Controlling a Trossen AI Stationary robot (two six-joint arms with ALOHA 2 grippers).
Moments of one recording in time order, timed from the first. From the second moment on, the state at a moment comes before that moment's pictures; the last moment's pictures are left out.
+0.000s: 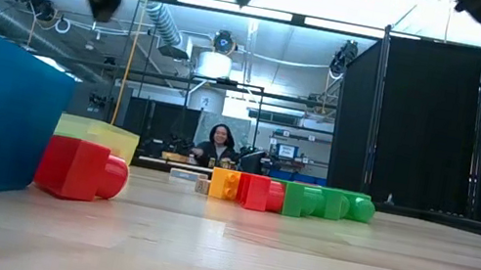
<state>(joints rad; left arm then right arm) 0.44 0.93 1.35 -0.31 0.24 -0.19 0.12 2.38 2.04 -0.11 -0.57 0.00</state>
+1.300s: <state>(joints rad) 0.44 0.94 1.35 -0.44 0.23 -0.29 0.09 2.27 2.13 -1.50 0.14 0.14</state>
